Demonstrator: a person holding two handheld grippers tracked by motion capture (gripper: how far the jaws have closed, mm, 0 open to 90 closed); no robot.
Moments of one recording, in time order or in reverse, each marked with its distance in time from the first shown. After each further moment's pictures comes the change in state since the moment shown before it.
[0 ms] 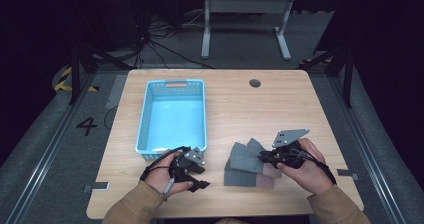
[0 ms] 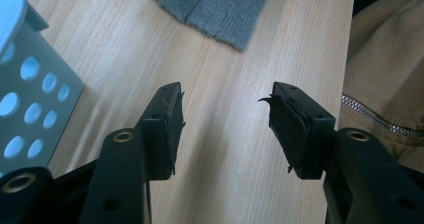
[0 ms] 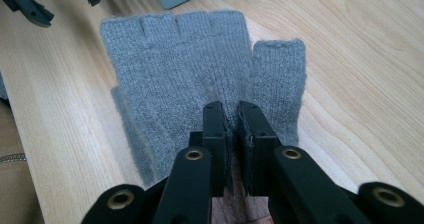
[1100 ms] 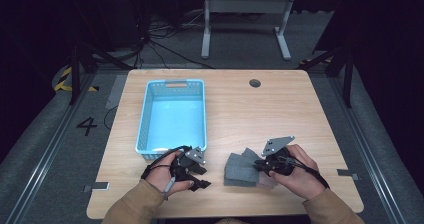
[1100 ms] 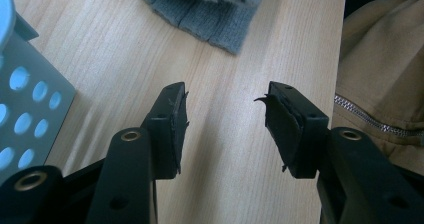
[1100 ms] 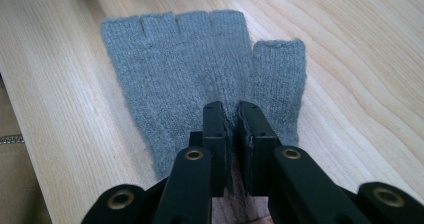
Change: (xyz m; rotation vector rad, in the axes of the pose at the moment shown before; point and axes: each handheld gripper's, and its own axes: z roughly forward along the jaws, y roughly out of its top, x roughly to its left) left arm 0.002 0.002 0.000 0.002 -0.024 -0.002; right arm 0.017 -0.003 0.024 0.107 0.015 -0.026
